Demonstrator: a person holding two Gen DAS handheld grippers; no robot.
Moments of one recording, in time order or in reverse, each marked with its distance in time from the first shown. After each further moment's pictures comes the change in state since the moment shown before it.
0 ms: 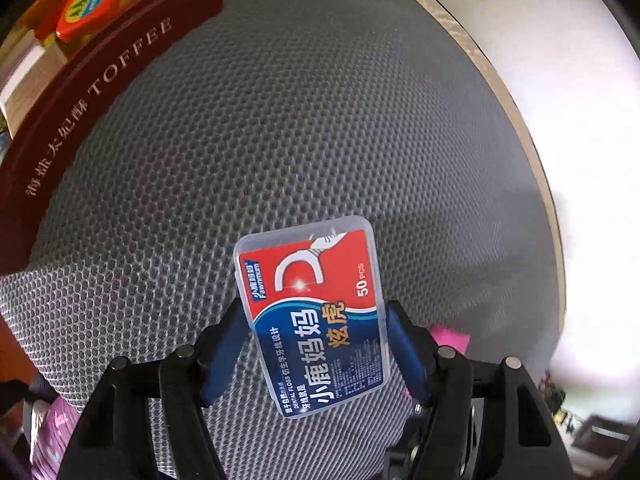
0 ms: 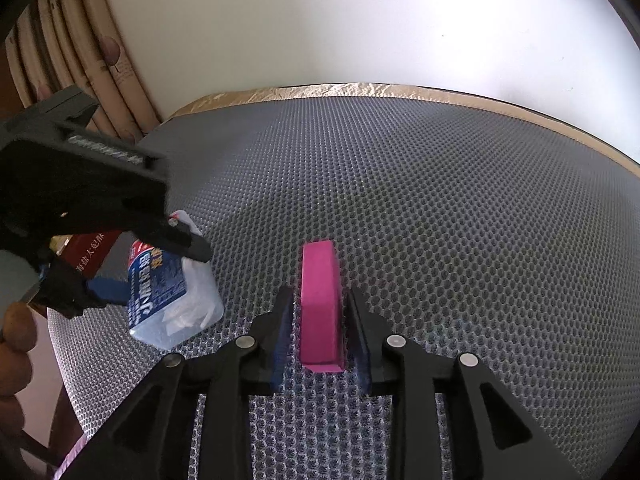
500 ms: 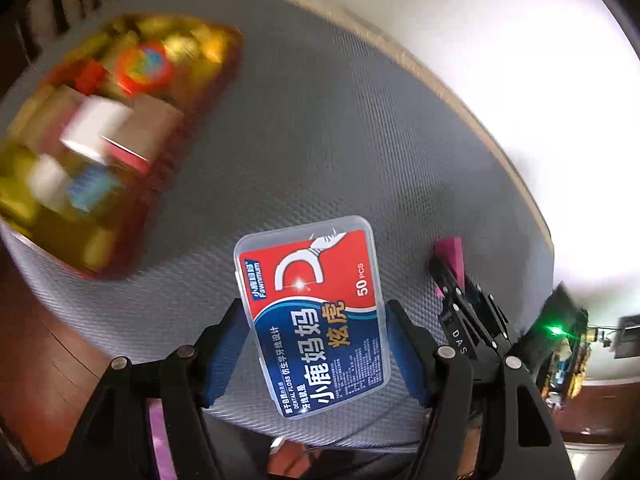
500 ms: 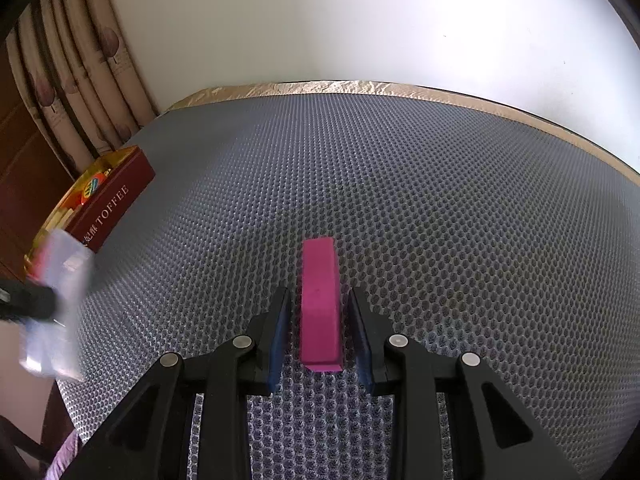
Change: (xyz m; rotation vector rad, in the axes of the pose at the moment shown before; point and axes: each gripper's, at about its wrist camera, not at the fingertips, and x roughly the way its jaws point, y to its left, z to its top) left arm -0.096 0.051 -0.048 0.285 -0.143 -0.045; right arm 0.010 0.011 -0.001 -0.029 0.010 -0.030
